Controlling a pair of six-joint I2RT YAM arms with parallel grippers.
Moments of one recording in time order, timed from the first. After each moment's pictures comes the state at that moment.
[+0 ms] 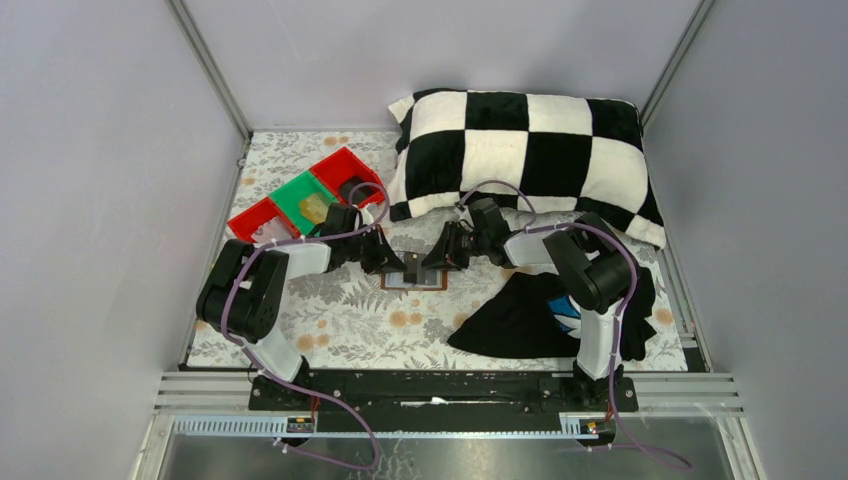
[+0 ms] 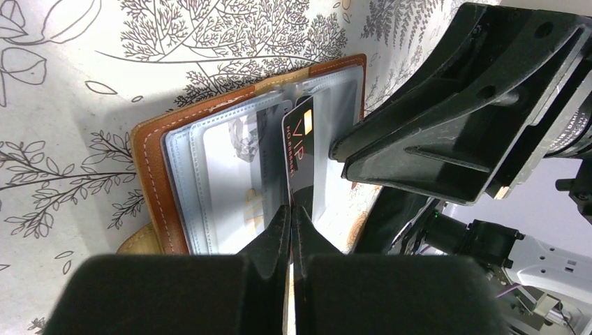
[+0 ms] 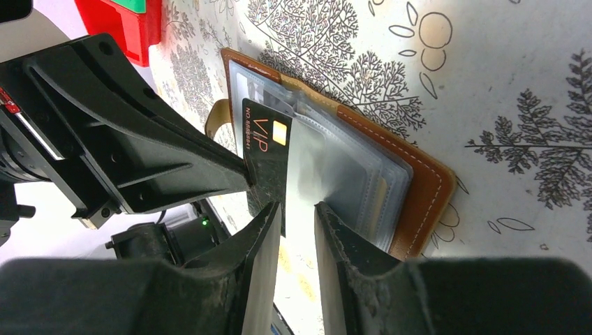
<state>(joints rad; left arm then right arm) -0.31 1.66 0.74 0.05 0.65 -0.68 0.56 1.96 0.94 0.29 -0.61 0.91</state>
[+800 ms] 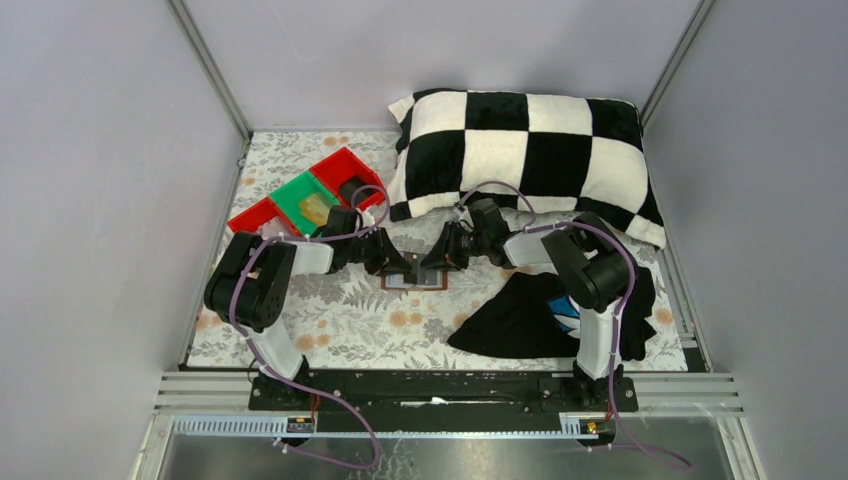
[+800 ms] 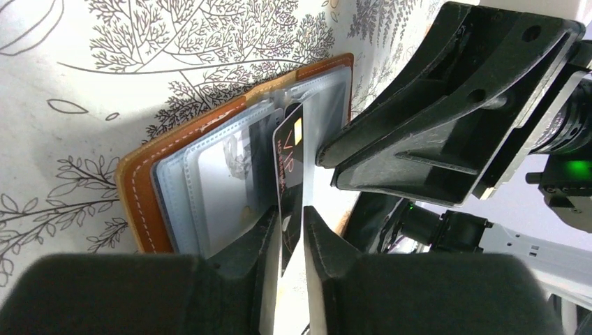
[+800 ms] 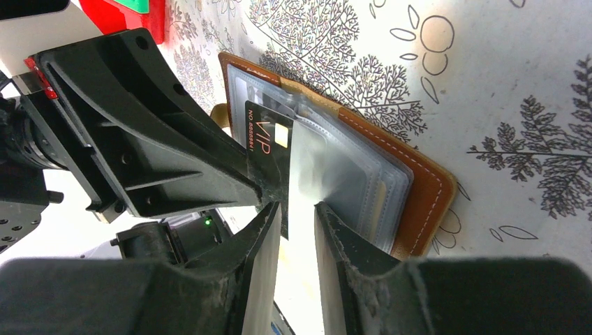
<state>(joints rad) -0.30 1.73 0.72 0.17 0.74 -0.75 0.56 1.98 0.94 0.32 -0.63 0.93</state>
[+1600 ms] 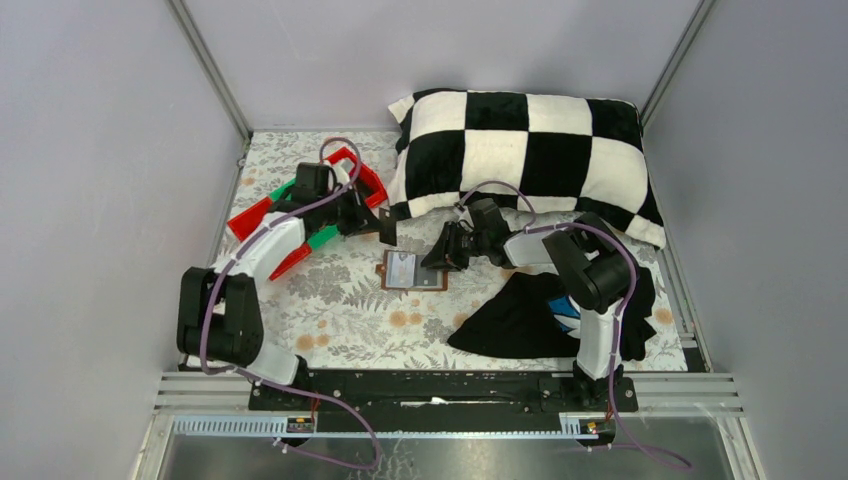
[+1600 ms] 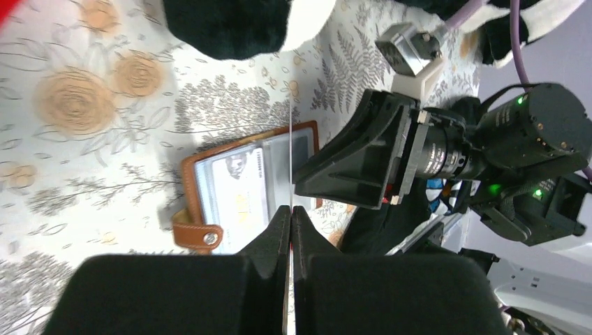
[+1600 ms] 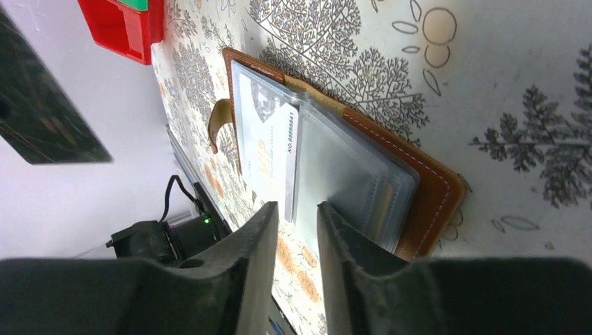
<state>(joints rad) -0.20 1.51 1.01 -0.31 0.59 -0.54 0.56 1.98 0.94 0.32 -0.63 0.93</state>
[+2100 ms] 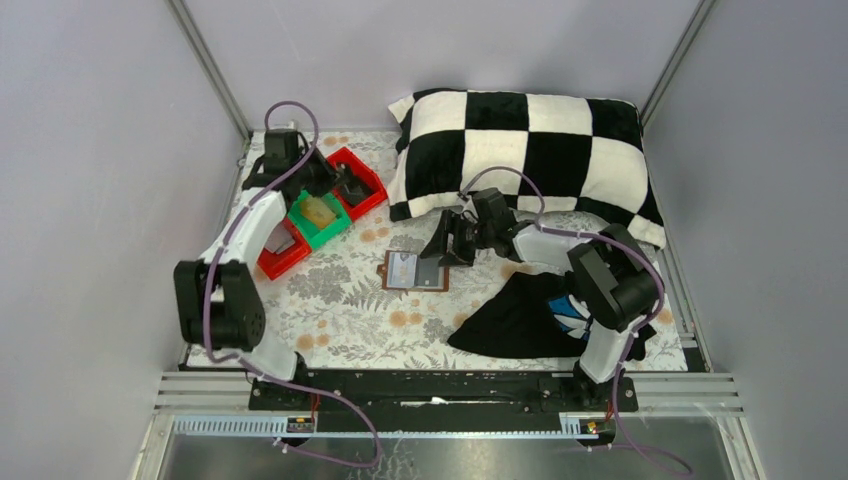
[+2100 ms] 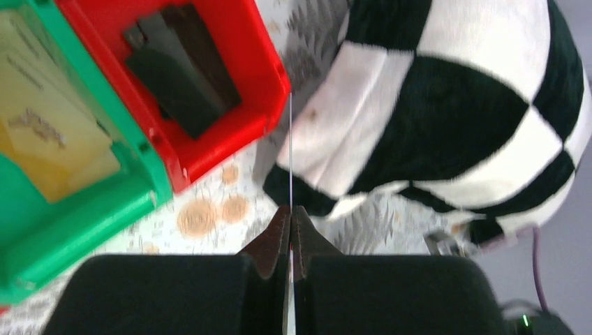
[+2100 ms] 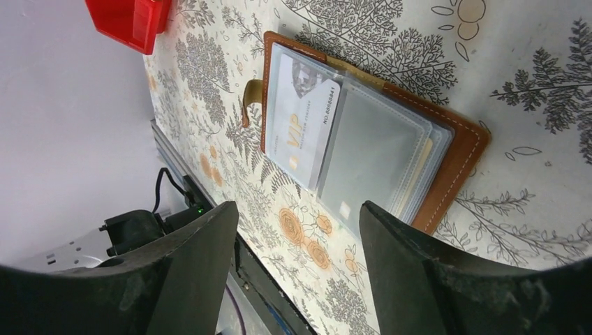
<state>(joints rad) -0.04 1.54 1.23 -0.36 0.32 -0.68 0.56 1.82 0.97 0.09 -0.58 0.83</state>
